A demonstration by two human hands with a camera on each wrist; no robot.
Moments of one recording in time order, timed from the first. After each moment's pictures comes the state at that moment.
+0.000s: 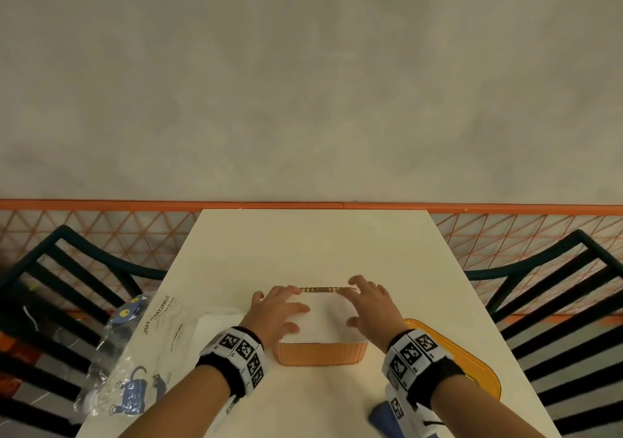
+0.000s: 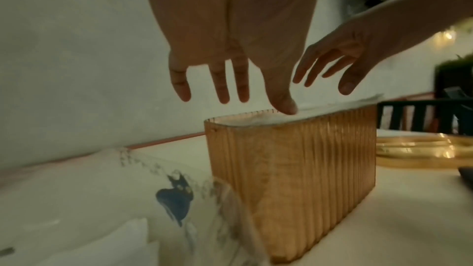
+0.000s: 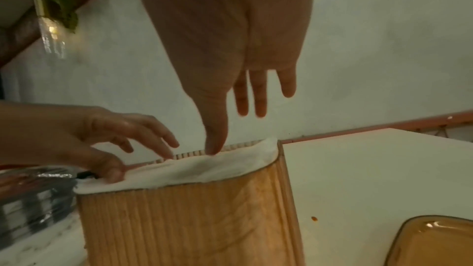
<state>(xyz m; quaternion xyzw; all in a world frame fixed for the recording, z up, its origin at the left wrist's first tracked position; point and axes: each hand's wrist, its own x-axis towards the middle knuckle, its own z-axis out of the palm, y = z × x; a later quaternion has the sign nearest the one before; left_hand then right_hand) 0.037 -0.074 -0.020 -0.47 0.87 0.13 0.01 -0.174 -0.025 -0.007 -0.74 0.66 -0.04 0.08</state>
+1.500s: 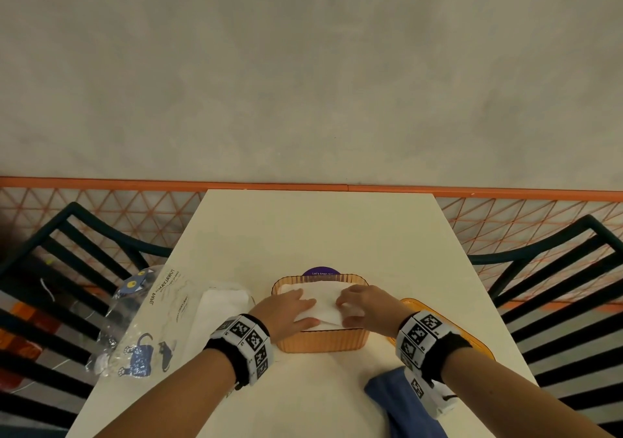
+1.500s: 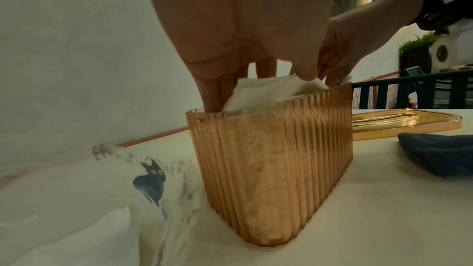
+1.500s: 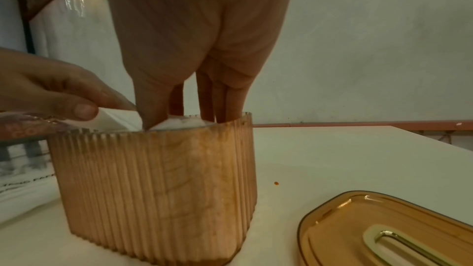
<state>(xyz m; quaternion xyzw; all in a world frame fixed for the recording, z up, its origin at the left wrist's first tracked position) 0.022 -0.038 -0.012 -0.46 0.86 0.18 0.14 -0.191 -0.018 -0.027 -0.80 0.55 0.00 0.22</state>
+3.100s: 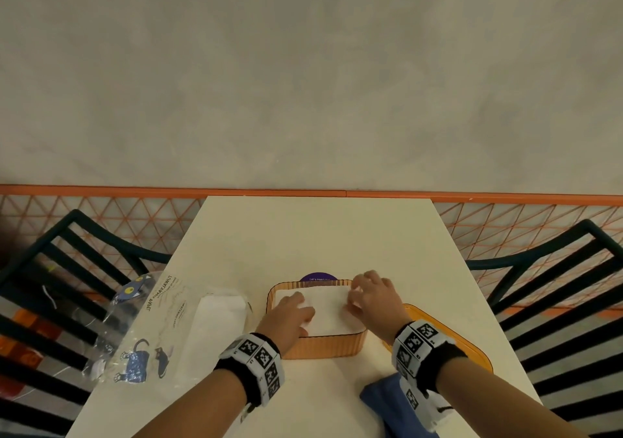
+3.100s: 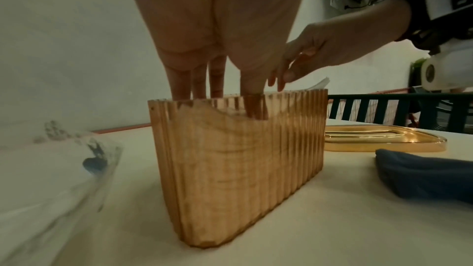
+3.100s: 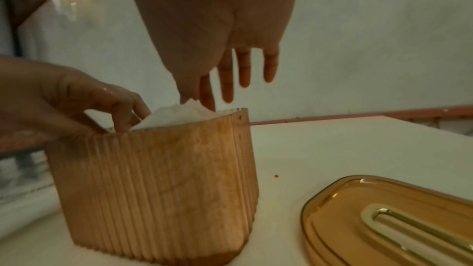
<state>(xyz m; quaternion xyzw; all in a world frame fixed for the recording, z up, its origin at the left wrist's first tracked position) 0.008 -0.029 -0.037 -0.49 0.86 0.15 0.02 -0.198 -0.013 -0.026 -0.79 0.61 0.01 0.03</state>
